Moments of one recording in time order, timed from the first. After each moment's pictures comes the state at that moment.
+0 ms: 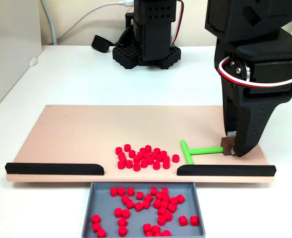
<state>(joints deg) -15.9 42.7 35.9 97.4 11.3</state>
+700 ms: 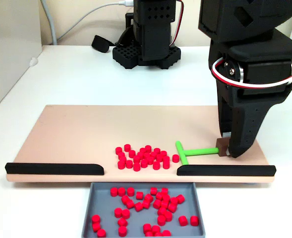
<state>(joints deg) -15.0 42.7 35.9 97.4 9.8</state>
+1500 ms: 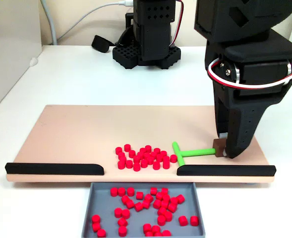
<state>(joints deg) -14.2 42.5 35.9 97.4 8.8</state>
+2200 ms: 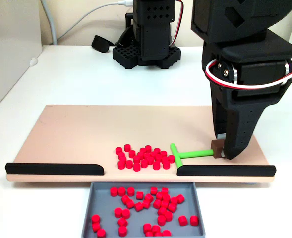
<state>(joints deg) -13.5 42.5 35.9 97.1 7.3</state>
